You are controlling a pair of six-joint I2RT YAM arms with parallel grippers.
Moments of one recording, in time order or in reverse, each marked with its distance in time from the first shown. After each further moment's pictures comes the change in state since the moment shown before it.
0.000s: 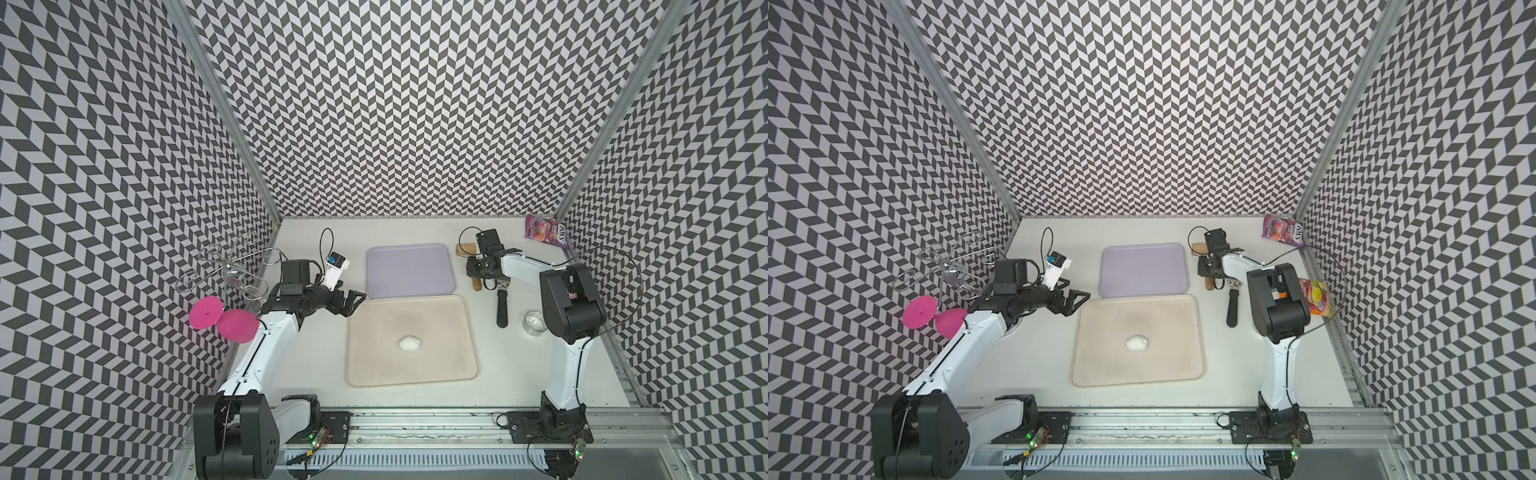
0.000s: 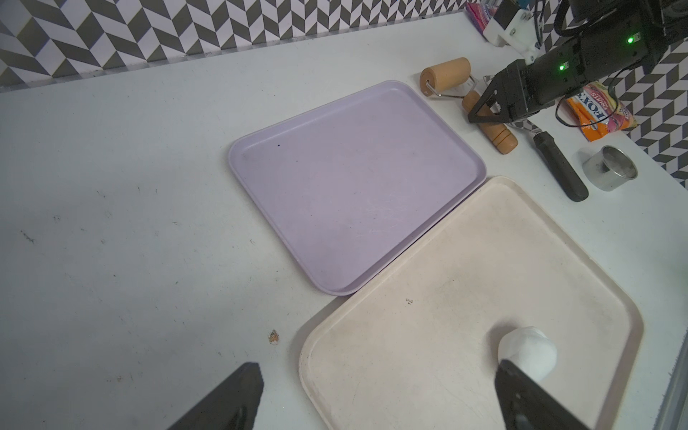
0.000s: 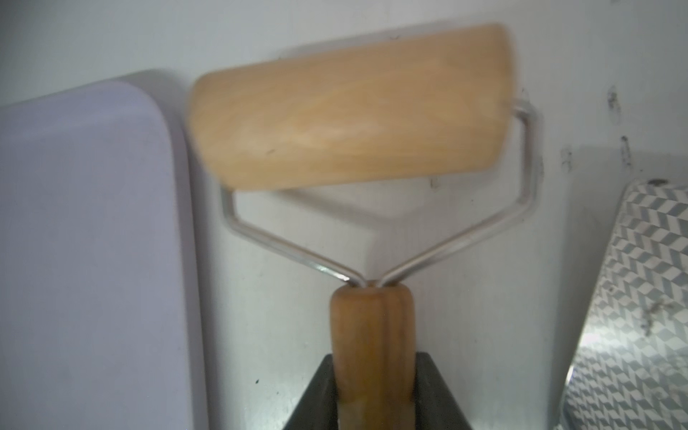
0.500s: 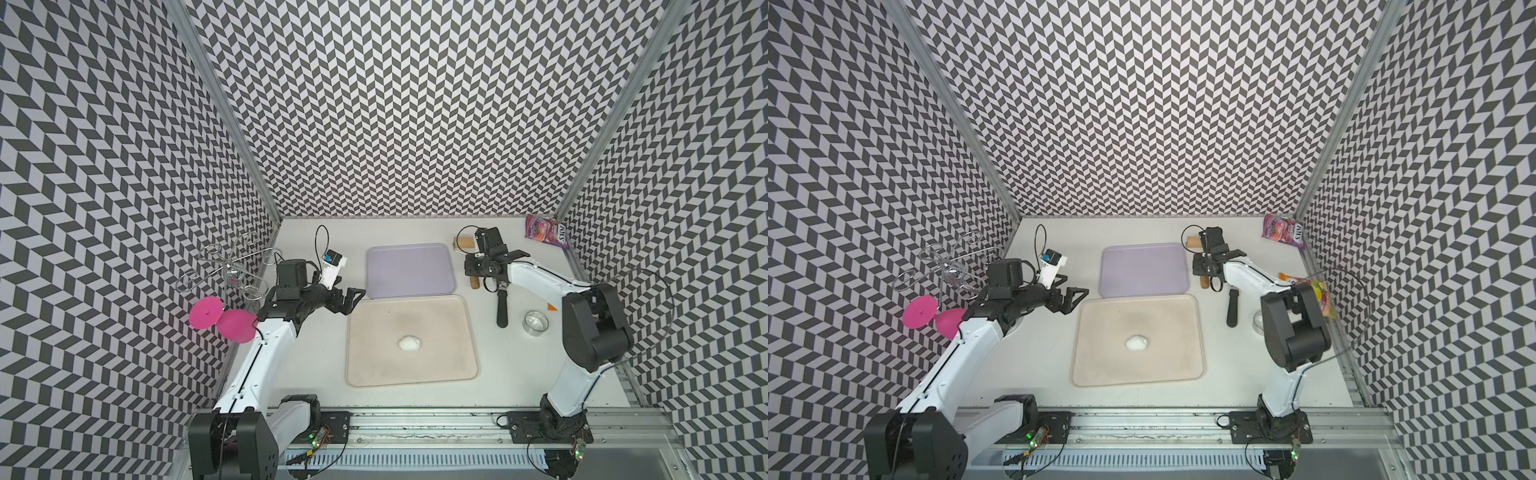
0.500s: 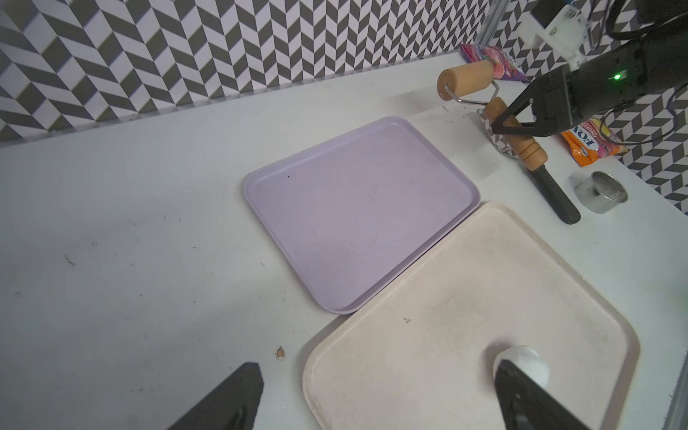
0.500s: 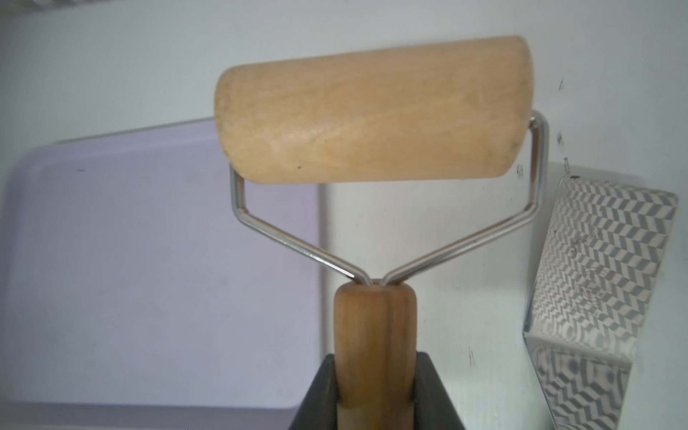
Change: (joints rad) left arm 0.000 -0.090 -0.009 0.047 0.003 -0.050; right arm 0.091 -0.322 -0.136 -0.018 0.018 -0.006
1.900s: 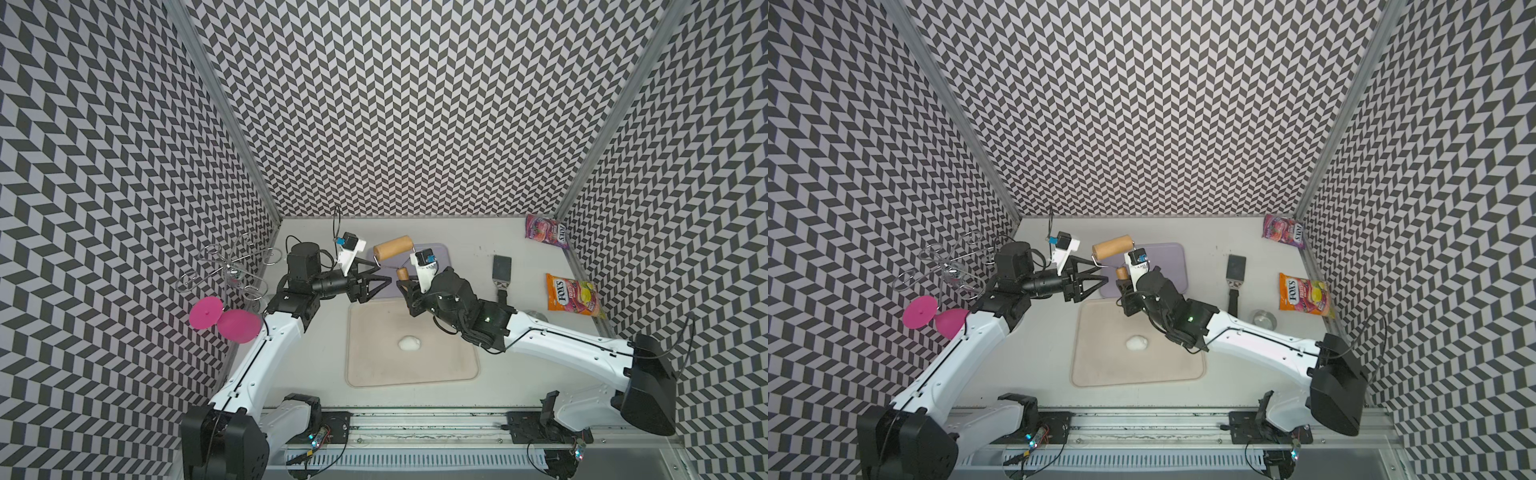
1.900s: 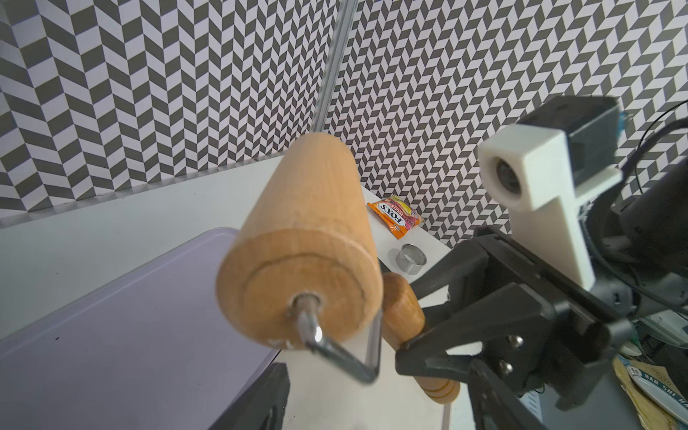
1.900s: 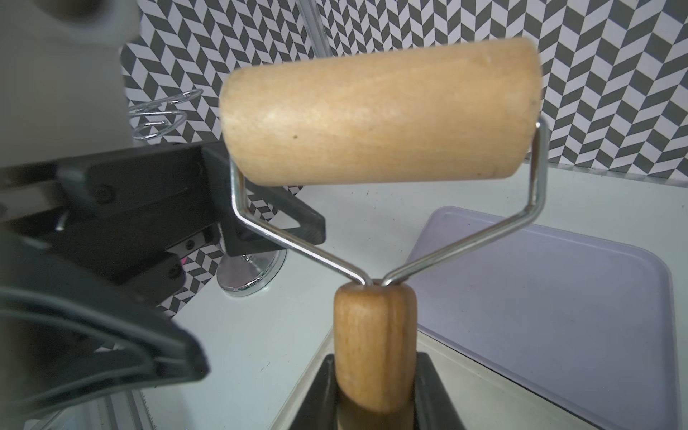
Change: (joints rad) left arm -0.174 0.057 0.094 0.265 0.388 -0.354; right arm 0.683 -0.299 -0.134 0.343 0.225 0.037
